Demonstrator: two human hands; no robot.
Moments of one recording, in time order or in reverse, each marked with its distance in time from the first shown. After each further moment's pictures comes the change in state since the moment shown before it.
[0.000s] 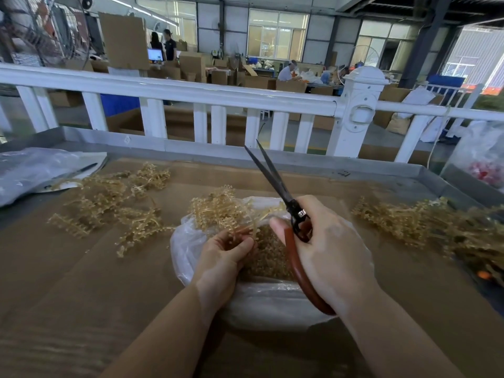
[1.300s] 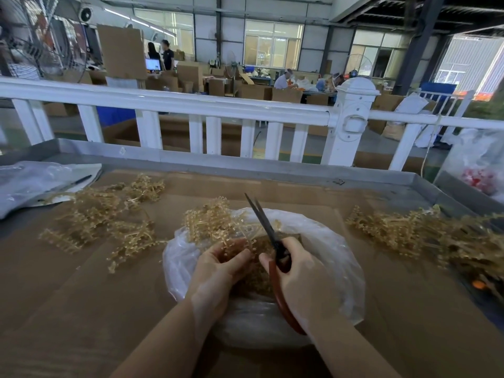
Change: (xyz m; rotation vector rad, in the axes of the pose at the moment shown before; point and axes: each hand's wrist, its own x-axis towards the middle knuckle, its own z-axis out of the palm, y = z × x) left_hand 0.010 -0.004 -0.002 0.009 -0.009 0.035; right_hand -0.010 0.033 0.054 0.083 -0.051 0.176
